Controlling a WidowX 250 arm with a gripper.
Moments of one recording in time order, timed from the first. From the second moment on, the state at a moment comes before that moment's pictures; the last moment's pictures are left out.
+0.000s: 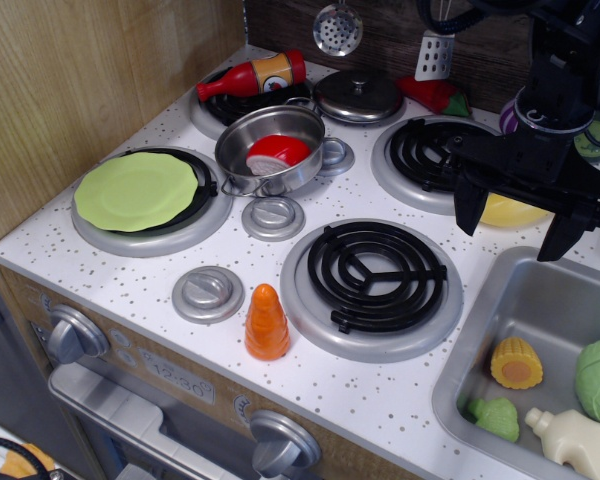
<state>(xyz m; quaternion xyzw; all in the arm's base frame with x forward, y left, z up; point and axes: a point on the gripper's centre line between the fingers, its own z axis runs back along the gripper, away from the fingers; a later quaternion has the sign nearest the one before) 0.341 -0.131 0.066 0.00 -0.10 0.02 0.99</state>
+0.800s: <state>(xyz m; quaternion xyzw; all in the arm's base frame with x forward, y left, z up) 0.316 -0.037 0.075 0.07 -0.07 -0.23 0.97</state>
